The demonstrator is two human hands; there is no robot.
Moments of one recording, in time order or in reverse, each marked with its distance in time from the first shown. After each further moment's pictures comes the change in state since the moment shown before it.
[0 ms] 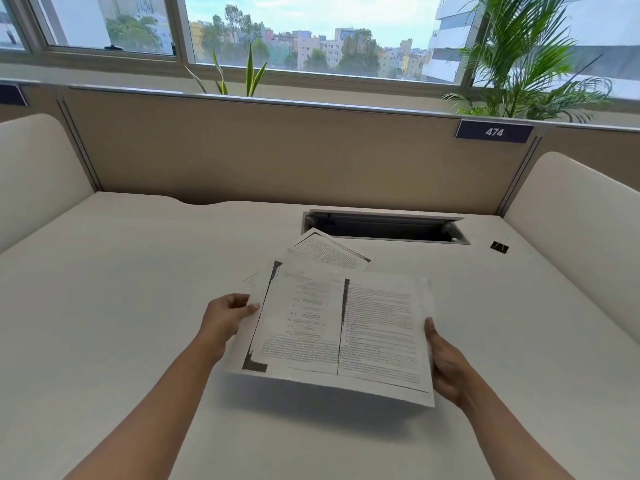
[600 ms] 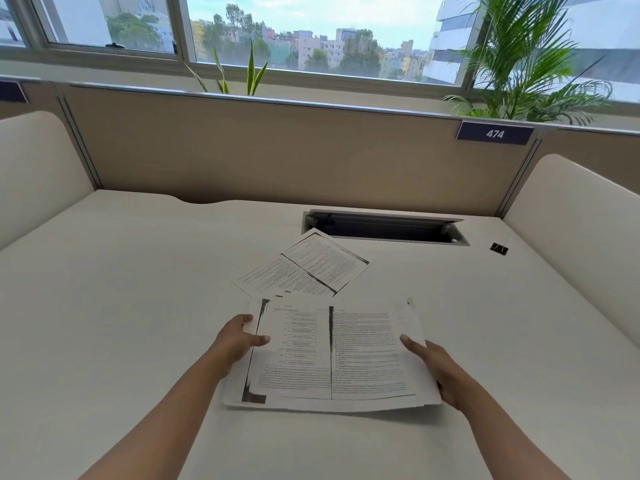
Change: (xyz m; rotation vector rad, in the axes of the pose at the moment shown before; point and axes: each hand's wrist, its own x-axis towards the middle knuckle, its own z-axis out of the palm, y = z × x) left_hand -0.003 -0.029 0.008 0.303 -0.117 -0.123; right_hand -0.002 0.003 0.004 -0.379 0.123 0.046
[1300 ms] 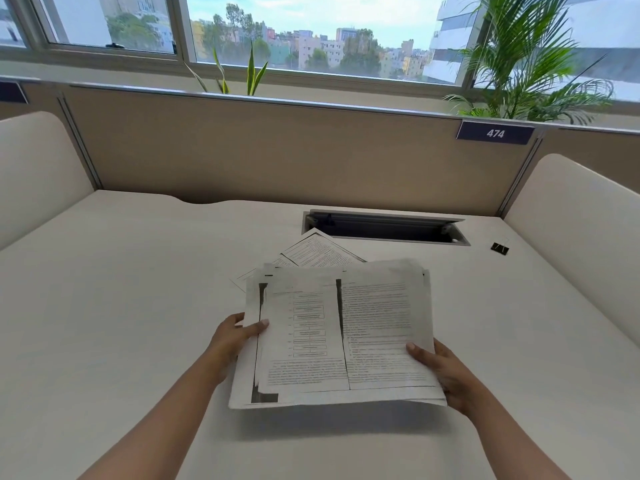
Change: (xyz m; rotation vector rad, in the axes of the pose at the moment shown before) left_hand -0.003 -0.001 -0.002 -0.349 -0.027 0.019; right_hand -0.002 0.008 -0.011 0.240 -0.182 -0.110
